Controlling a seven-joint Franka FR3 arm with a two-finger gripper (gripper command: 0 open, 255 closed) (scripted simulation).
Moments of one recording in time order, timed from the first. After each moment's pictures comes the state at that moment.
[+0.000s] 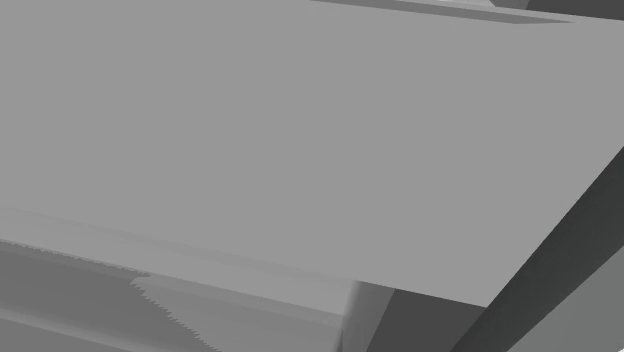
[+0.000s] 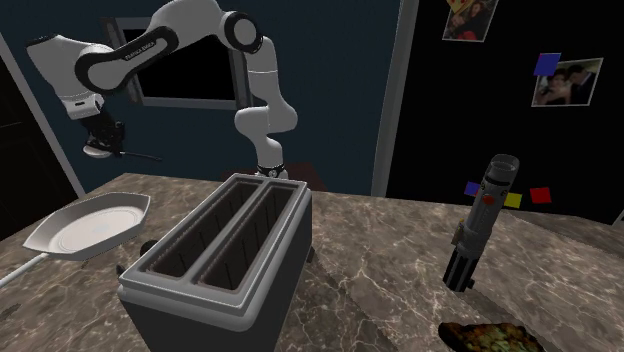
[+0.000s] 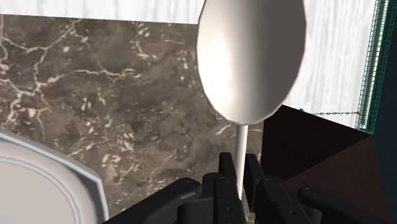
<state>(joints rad) 0.02 0.06 -1.32 -1.98 -0.14 1.86 -2.36</state>
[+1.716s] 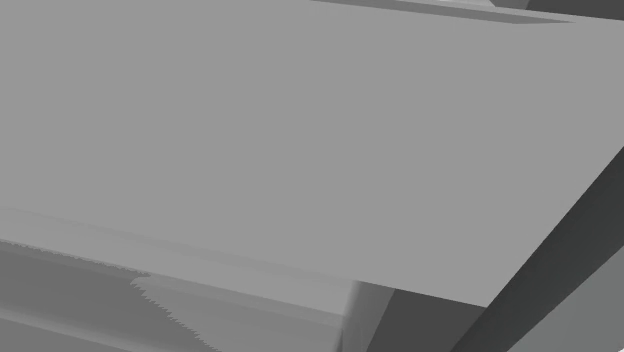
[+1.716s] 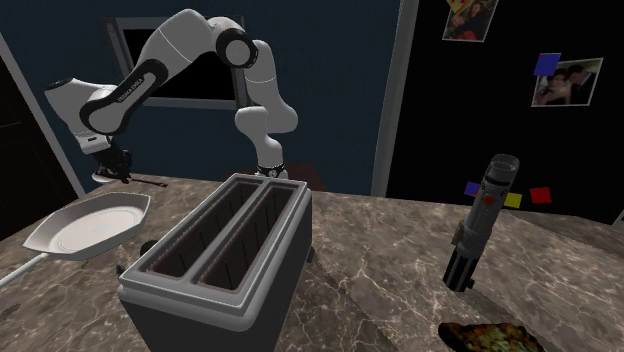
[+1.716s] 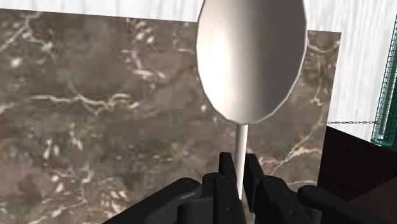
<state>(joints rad) -0.21 0.34 -1.16 -2.09 0.14 2.10 -2.57</state>
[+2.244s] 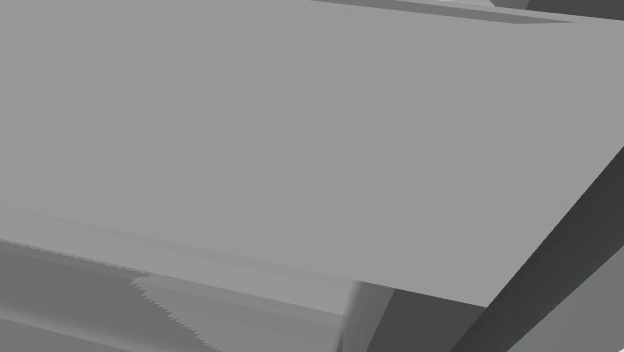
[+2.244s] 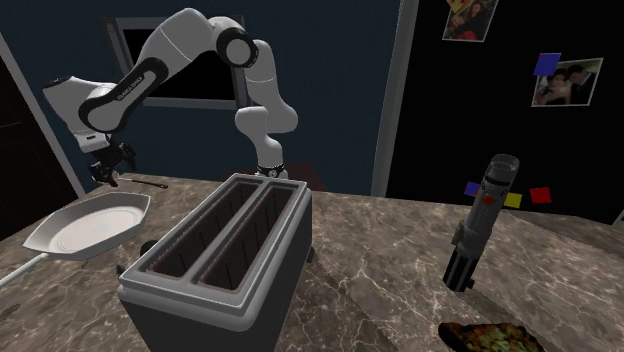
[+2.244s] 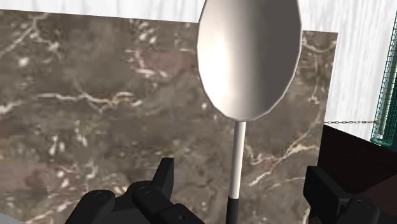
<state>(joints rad) -0.20 0.34 -1.16 -2.08 0.14 2.09 -2.56</state>
